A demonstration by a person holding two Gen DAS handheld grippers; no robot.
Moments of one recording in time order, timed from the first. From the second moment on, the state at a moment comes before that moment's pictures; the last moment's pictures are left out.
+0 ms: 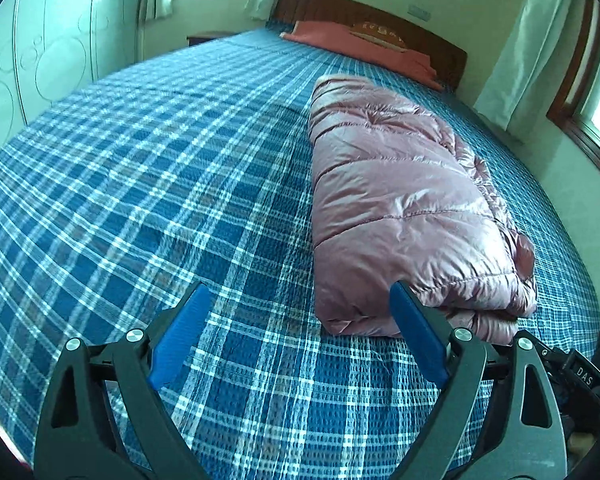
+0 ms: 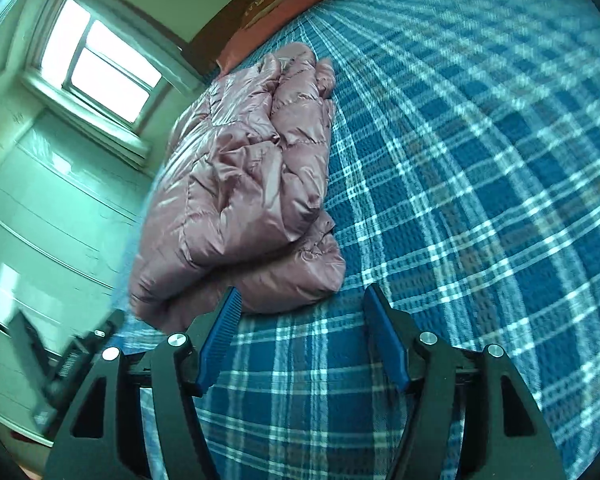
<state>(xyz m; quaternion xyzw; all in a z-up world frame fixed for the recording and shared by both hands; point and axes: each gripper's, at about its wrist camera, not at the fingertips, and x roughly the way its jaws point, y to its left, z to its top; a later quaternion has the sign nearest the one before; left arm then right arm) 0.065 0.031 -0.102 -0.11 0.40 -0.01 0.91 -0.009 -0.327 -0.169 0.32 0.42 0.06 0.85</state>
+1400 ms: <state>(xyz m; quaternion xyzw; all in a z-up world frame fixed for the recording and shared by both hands) 0.012 -0.006 -0.024 -0.04 0.31 -0.01 0.95 -0.045 -0.246 -0.047 0.09 0.32 -0.01 0.94</state>
